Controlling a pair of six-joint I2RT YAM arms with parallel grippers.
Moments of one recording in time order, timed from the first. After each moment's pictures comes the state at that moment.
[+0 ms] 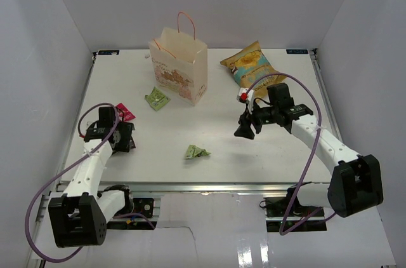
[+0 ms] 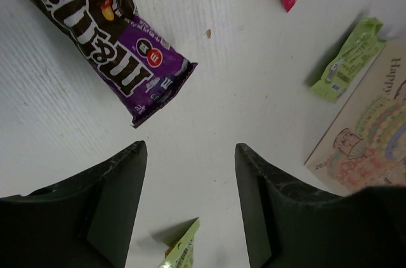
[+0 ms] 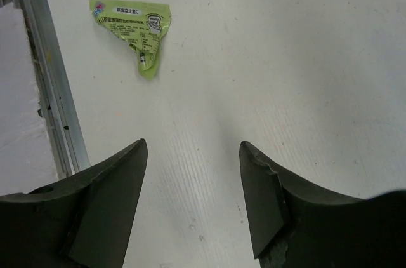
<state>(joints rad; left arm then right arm) 0.03 1.02 0.66 -0.70 -0.13 -1.35 0.36 1.30 0.93 -0.48 -0.80 -0.51</state>
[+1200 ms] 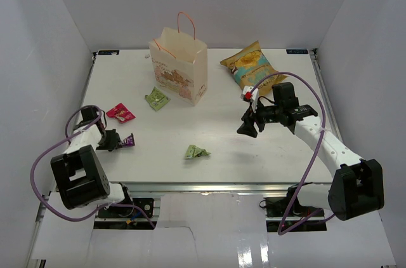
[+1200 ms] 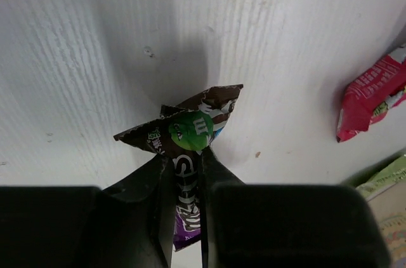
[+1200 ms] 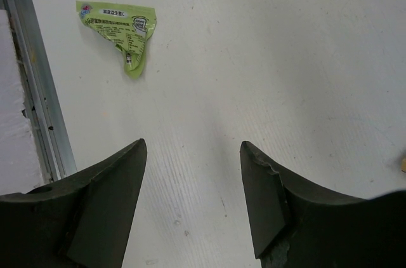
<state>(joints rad) 0.36 1.37 0.71 -0.61 -0.06 -1.23 0.32 1.25 0.90 -0.47 -0.81 -0.56</state>
